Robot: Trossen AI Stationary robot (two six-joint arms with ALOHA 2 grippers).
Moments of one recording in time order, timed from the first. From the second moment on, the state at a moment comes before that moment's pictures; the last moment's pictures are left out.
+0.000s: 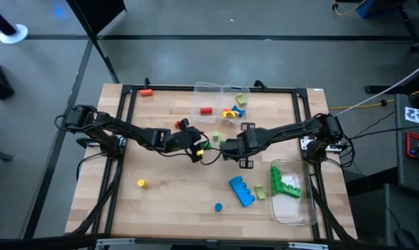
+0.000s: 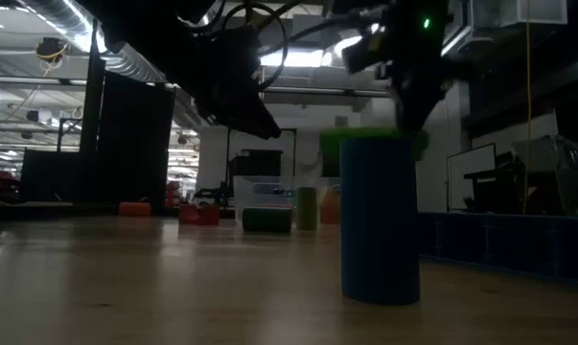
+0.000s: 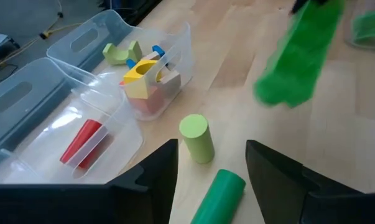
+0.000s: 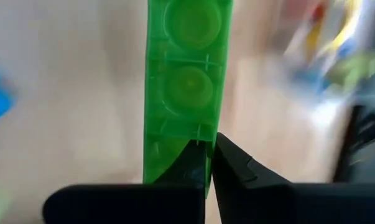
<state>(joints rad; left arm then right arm) -0.09 1.53 0.81 0.11 -0.53 -0.15 0.16 1.82 1.51 -1.30 0.35 0.21</state>
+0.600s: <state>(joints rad) -0.08 1.53 0.81 0.08 -0.53 -0.15 0.38 1.79 1.64 -1.57 -0.10 0.59</state>
